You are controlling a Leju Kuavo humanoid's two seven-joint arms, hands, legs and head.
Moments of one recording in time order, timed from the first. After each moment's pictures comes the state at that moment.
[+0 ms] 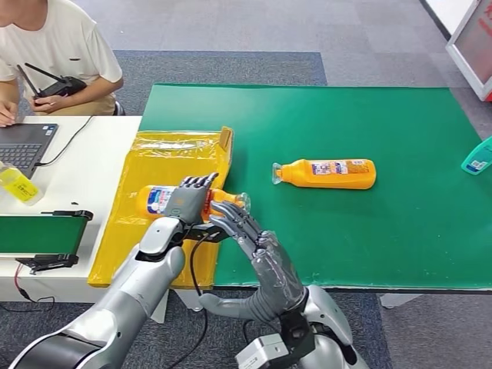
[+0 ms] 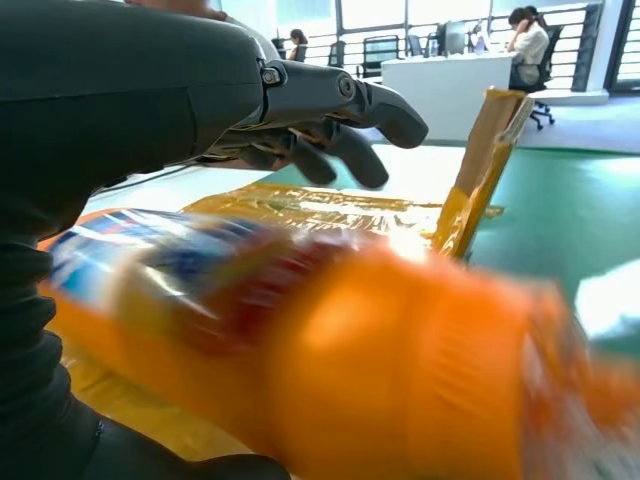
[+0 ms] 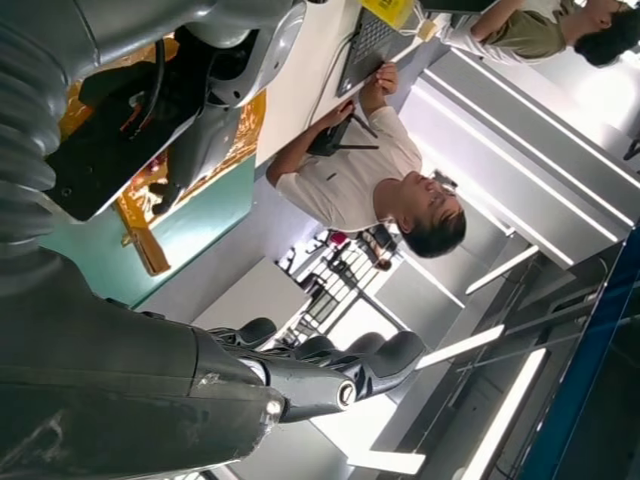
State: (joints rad) left arm -0.60 -0.30 -0.15 -0.64 -1.42 0.23 -0.05; right arm -0.03 0.10 0.48 -1.80 0.62 -0.02 -0.55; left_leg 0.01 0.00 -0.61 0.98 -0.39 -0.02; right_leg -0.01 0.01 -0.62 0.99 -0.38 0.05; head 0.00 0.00
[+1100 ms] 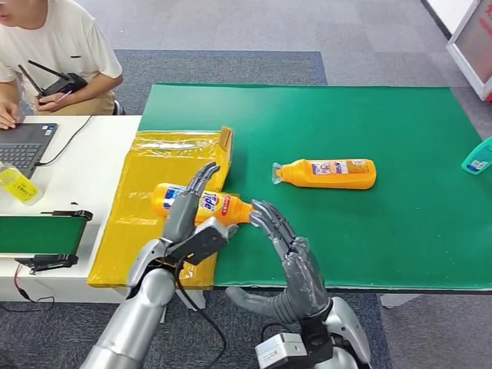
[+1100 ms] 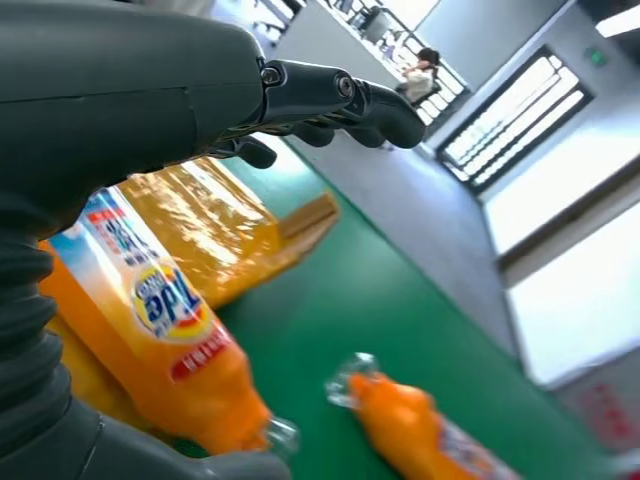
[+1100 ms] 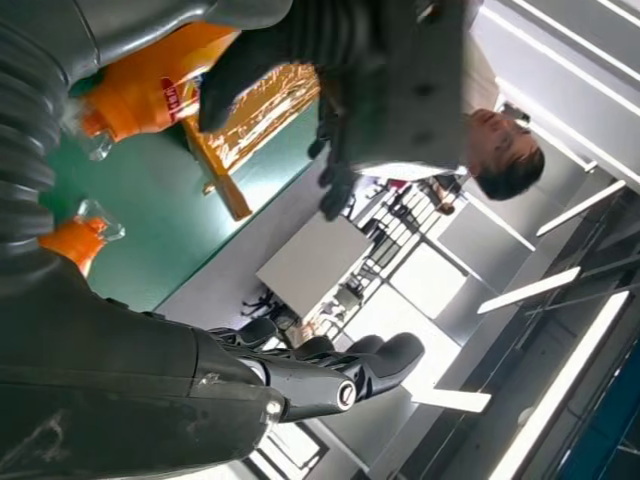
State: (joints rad) left arm -0.23 -0.31 -0.23 -1.29 -0.78 0.08 -0.36; right arm 0.08 0.10 0.38 -1.85 0.68 -0.11 -0.54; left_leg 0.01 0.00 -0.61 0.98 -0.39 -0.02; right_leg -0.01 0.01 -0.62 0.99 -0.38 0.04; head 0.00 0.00
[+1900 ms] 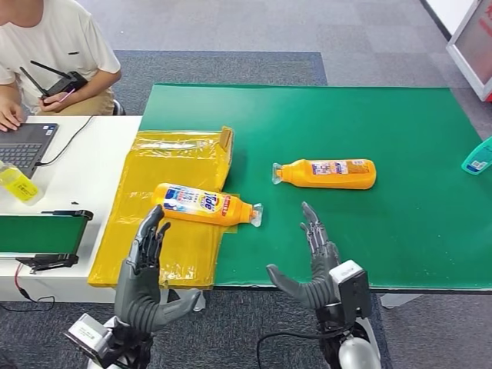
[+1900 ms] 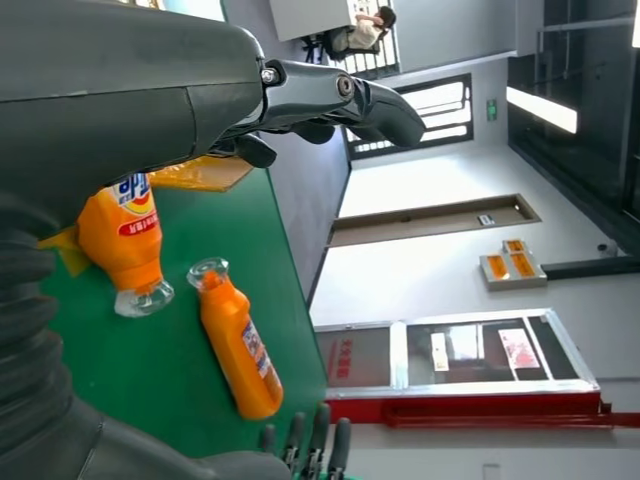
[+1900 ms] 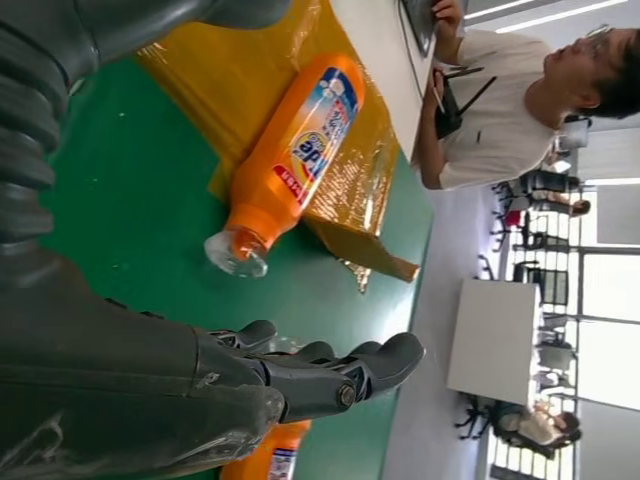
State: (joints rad) left arm 0.24 -0.27 -0.26 -1.79 -0.22 -0.13 -0.61; right arm 0.16 0.23 0.12 -1.74 0.16 0.11 -0.36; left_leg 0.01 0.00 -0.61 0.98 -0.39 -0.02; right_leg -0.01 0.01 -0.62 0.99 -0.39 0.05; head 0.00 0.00
